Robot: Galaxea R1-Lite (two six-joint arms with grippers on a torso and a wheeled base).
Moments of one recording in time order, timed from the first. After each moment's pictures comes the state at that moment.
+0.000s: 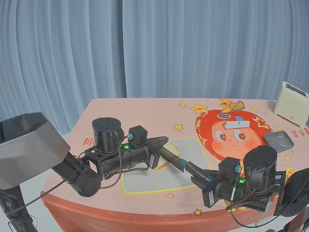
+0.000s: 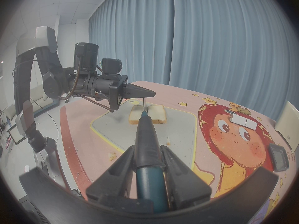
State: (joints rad) left arm -0.59 2.11 -0.78 -1.10 -0.29 0.12; right arm 0.90 1.67 -0.47 -0.68 -0.30 0.14
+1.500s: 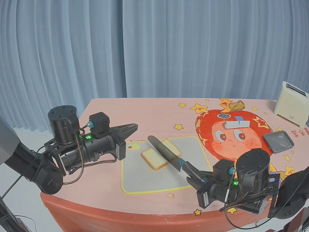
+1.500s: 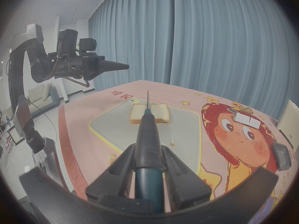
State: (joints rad) left arm -0.46 1.83 -0.62 -1.09 -0.29 0.12; right arm 0.92 1.72 -0.47 -0.72 -0.30 0.14
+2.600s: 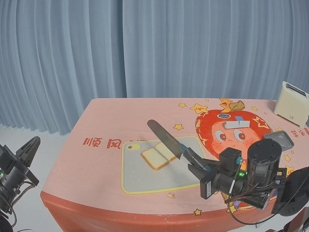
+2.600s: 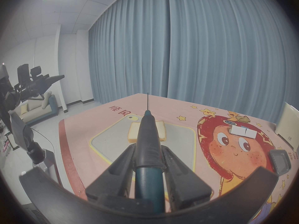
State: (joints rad) left arm 0.01 1.05 -0.02 -1.13 -0.28 0.17; right arm 0.90 1.68 -0.48 -0.80 -0.31 0.12
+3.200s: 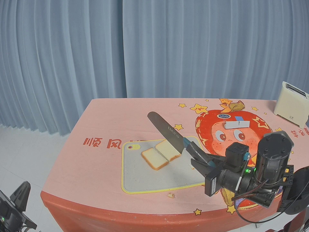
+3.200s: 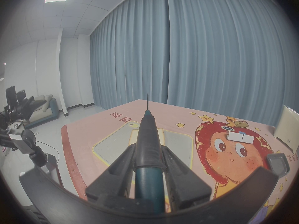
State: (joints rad) left arm 0.08 0.37 -0.02 -0.39 -0.28 0.18; right arm 0.90 1.63 -0.48 -0.80 -0.32 0.11
